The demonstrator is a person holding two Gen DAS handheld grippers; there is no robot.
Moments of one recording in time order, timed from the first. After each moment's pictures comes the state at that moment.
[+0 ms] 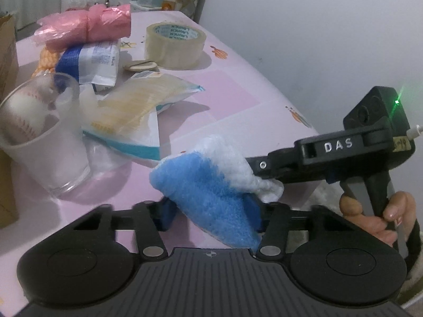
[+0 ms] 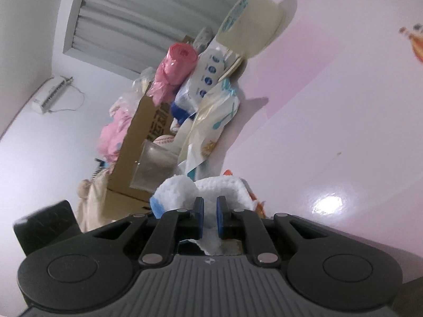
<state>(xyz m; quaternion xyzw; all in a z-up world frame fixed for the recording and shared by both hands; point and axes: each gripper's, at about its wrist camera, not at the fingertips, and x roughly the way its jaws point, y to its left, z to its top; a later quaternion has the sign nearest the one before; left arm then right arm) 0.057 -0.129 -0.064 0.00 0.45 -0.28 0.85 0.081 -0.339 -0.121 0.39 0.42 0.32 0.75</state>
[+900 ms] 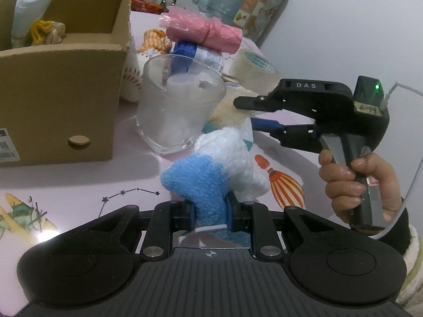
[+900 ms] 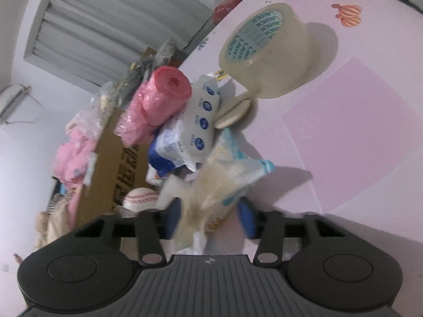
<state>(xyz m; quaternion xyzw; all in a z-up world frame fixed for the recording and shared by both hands) 0.024 -0.033 -0.053 -0.13 0.43 -0.18 0.87 0.158 -0.273 -0.088 0.35 0.44 0.20 0.80</state>
